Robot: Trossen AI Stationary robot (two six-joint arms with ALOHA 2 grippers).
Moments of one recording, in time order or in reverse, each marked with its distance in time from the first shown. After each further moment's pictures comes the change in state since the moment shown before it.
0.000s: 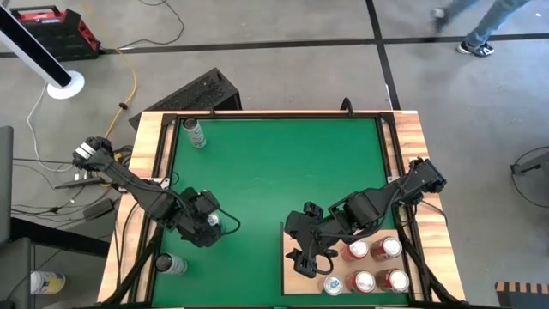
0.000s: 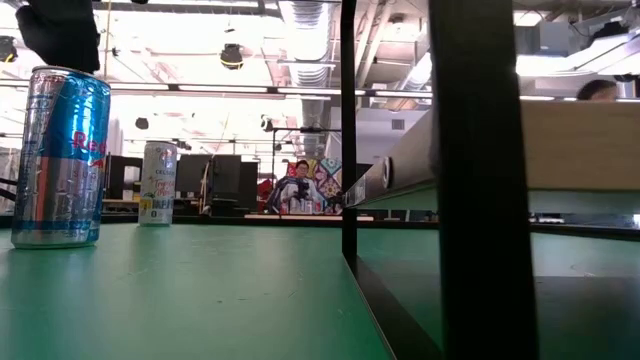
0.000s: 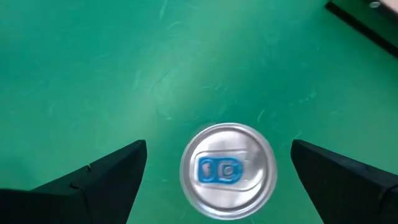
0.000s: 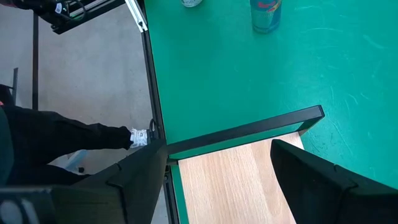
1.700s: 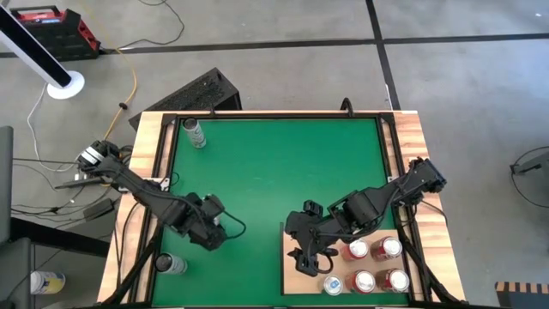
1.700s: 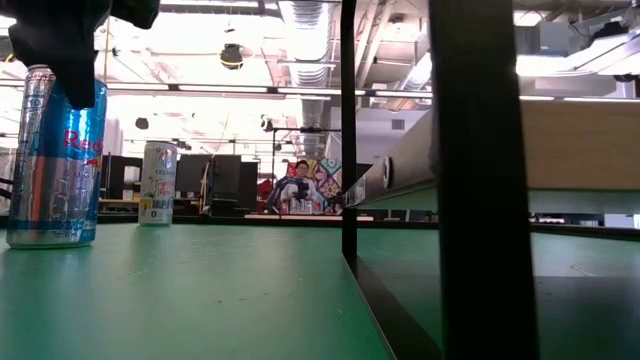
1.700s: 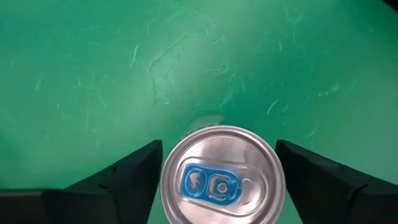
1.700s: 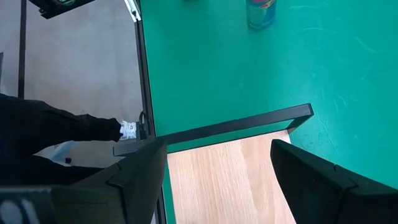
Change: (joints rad) left arm 0.017 0.099 0.000 0.013 0.054 -0.081; right arm -0.005 0.000 0.000 -0.031 -0.001 -0.057
